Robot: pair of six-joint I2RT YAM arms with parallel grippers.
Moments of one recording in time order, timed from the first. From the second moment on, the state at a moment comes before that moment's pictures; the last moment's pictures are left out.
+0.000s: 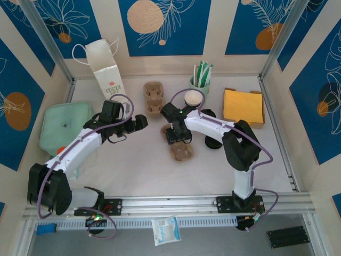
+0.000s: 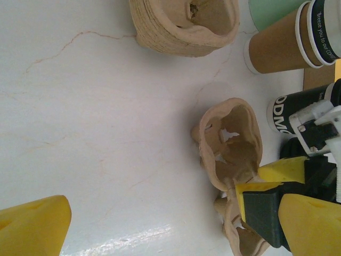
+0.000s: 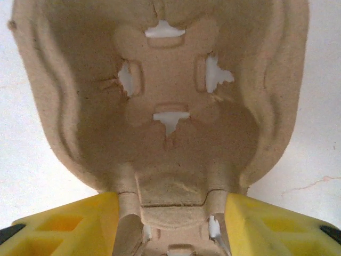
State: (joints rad) left arm -0.33 1.30 0.95 -0.50 0.31 -0.59; right arm 0.75 1.91 1.44 -0.94 0.04 0.43
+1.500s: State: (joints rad) left arm -0.22 1.35 1.48 -0.74 0.28 -0.40; right arm 0.76 1.68 1.44 -0.94 0.01 0.48
